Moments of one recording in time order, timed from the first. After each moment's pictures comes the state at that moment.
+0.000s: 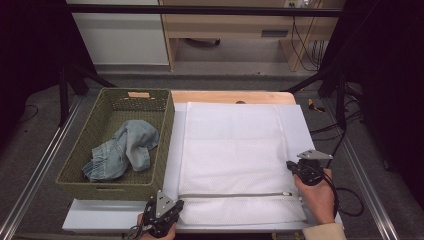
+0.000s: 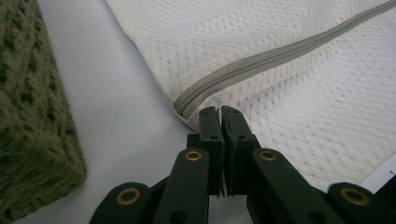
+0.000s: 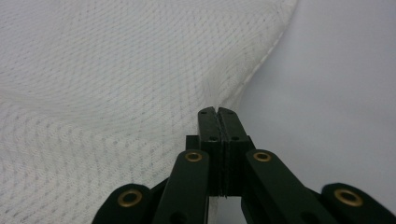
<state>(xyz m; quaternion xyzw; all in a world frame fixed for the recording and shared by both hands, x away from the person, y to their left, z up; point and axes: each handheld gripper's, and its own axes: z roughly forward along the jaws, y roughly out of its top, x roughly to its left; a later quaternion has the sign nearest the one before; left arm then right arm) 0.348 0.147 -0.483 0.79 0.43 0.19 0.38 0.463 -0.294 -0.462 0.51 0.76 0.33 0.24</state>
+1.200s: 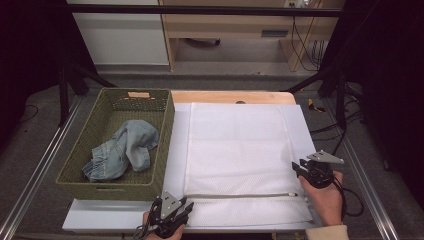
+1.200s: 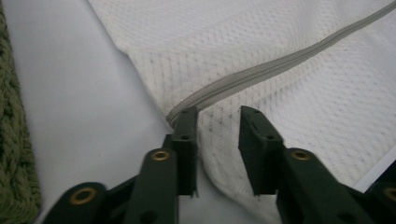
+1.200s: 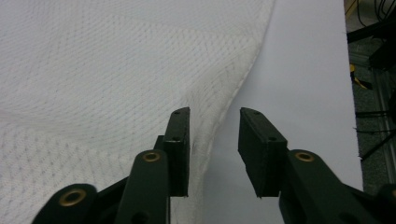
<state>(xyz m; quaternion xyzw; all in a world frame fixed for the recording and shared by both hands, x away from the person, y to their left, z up) 0.348 0.133 -0.480 0.79 0.41 0.18 0.42 0.450 -0.312 -0.457 0.53 0.73 0.34 0.27</state>
